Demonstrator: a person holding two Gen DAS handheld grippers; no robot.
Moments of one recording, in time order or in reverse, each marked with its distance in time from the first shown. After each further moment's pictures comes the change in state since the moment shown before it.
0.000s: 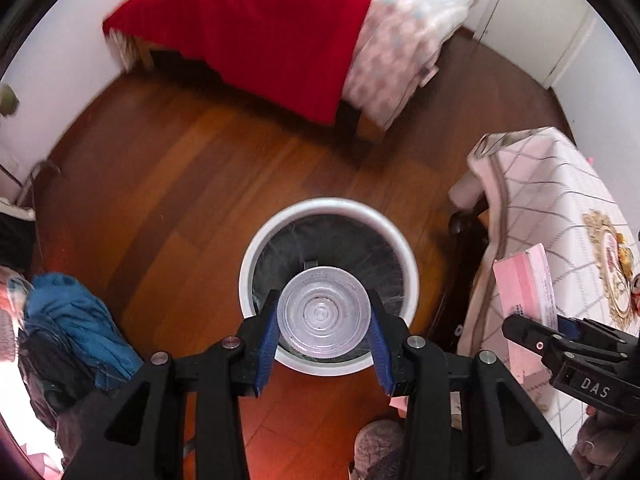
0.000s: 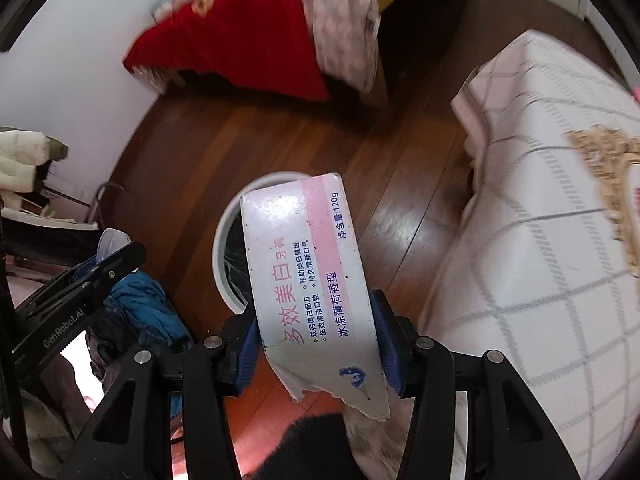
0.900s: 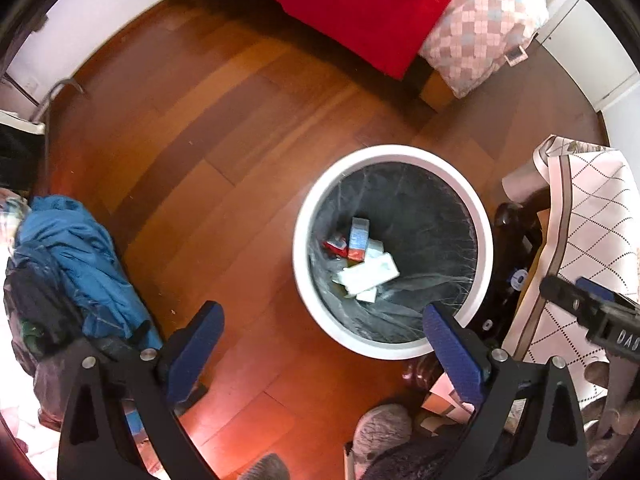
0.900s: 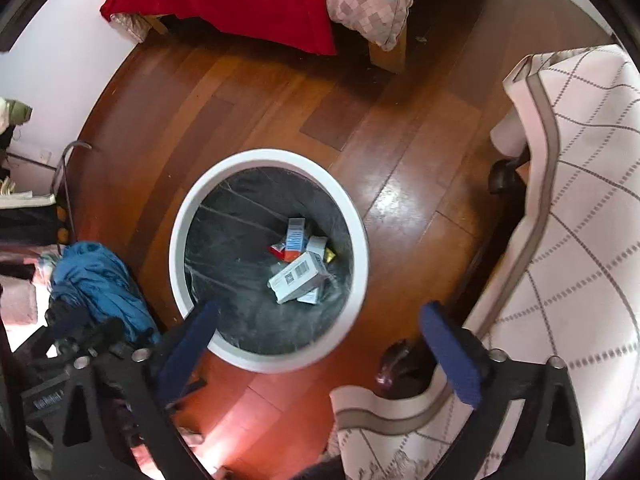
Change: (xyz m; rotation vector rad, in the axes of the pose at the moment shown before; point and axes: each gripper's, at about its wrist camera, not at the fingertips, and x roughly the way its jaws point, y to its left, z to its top) left arm 0.039 0.068 -0.024 -0.174 0.121 0.064; right arm 0.091 0.024 0.048 -0.094 0.118 -0.129
